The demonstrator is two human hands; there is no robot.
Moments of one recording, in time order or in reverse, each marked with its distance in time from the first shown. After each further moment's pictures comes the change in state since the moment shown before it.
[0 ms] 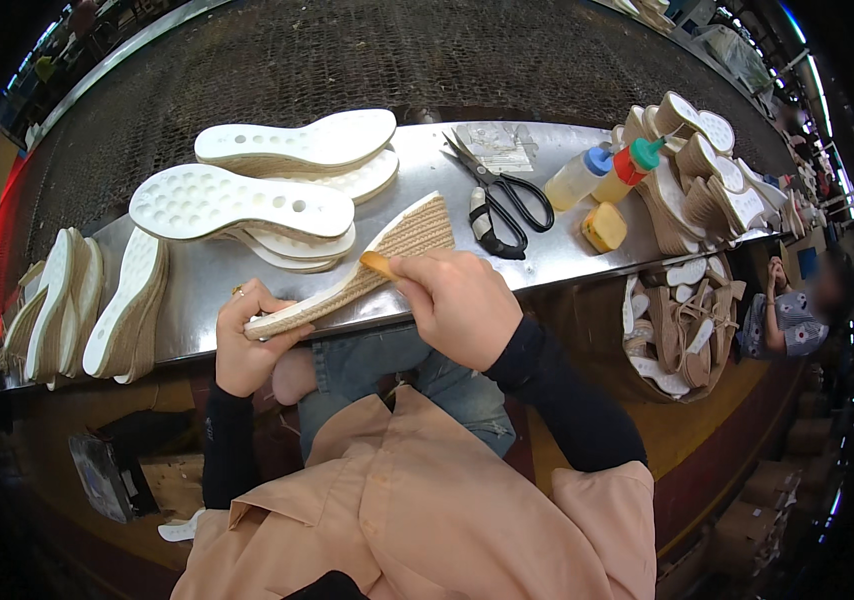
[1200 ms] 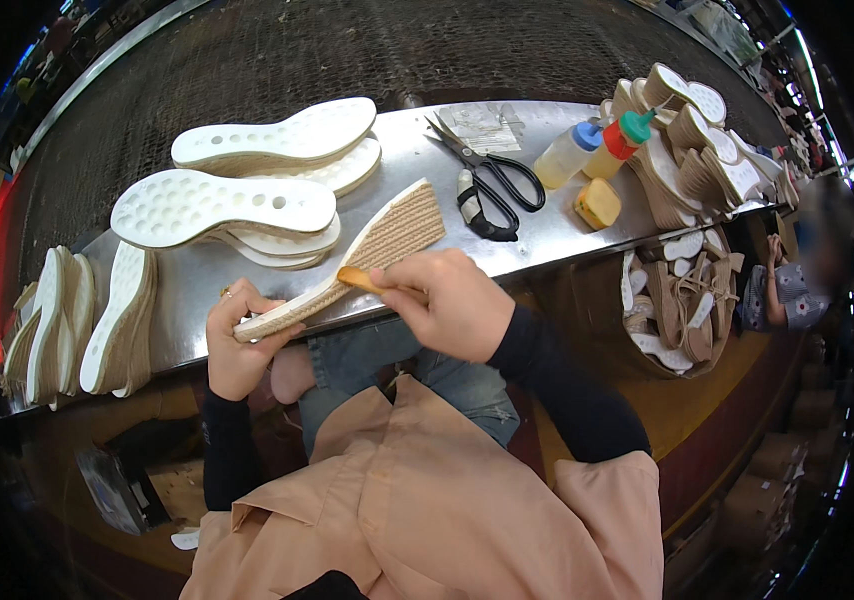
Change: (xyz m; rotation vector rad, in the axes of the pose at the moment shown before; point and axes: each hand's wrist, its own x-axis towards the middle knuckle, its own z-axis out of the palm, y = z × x) left_hand 0.001 0.000 0.000 -0.017 -0.017 -0.018; right_hand -0.008 0.007 0.001 0.283 -0.111 0.069
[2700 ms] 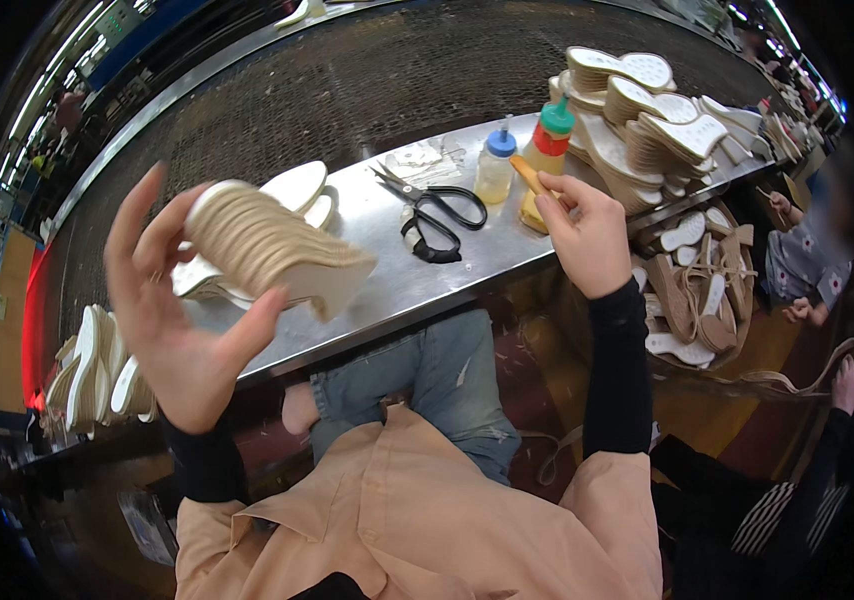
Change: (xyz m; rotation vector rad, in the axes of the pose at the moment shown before) left_hand 0.057 0.161 0.028 0.183 0.183 0.401; right_hand -0.083 0.086 -0.139 -0.202 0.778 0.149
